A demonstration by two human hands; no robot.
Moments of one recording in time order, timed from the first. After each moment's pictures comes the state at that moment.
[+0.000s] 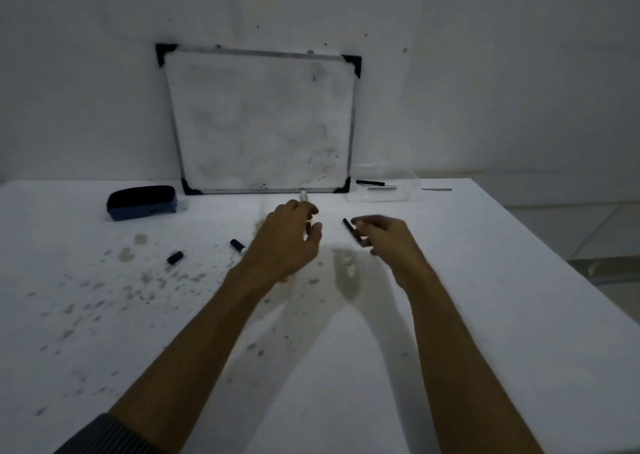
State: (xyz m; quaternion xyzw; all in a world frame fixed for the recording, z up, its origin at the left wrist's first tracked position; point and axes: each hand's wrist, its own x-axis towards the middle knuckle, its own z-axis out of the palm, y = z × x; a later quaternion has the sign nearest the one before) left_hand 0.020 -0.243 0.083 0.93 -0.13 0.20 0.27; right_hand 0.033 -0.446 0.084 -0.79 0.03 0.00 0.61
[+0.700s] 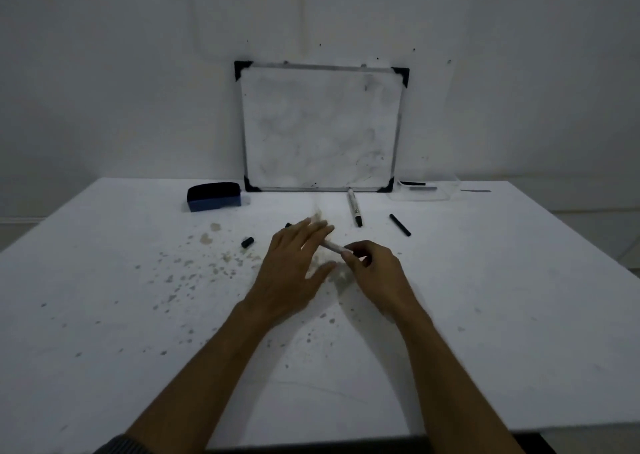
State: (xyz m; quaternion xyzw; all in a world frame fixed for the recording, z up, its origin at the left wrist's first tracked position) left_hand -0.056 -0.149 0.030 0.92 -0.20 0.27 0.19; right_hand -0.048 -0.339 0.050 -0.89 -0.07 -0.06 0.44
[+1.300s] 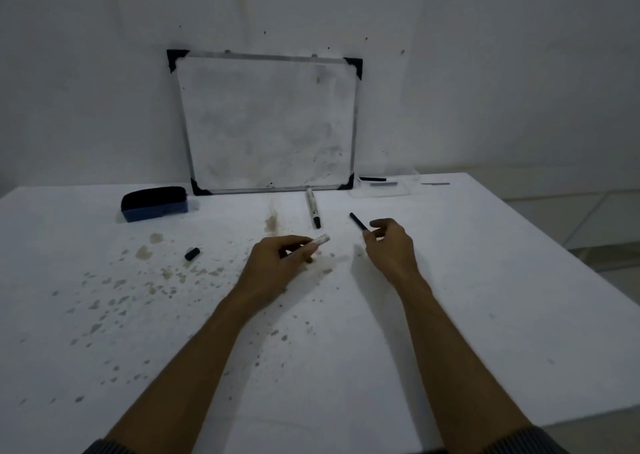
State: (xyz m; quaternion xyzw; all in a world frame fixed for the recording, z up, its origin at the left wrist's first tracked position) left_hand -0.013 -0.198 0.033 0.84 -0.09 0.10 0.53; right_hand 0.027 -0.426 0.045 -0.87 0.09 -0.11 0.47
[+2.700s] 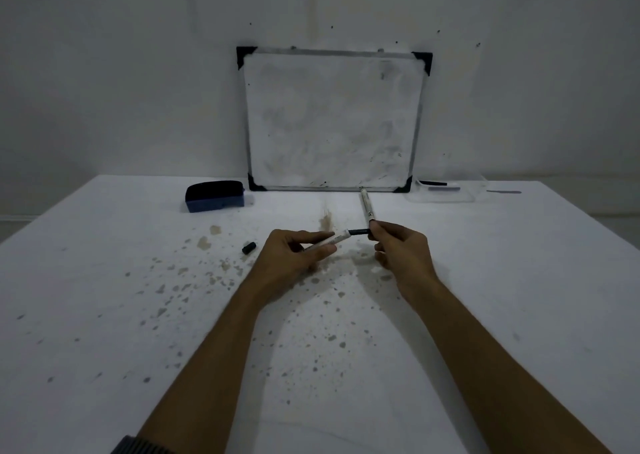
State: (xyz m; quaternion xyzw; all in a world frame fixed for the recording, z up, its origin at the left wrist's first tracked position) left_hand -0.018 -0.131 0.040 0.77 -0.05 0.07 0.63; right_hand 0.027 -0.344 0.043 -0.67 0.06 -0.04 0.74
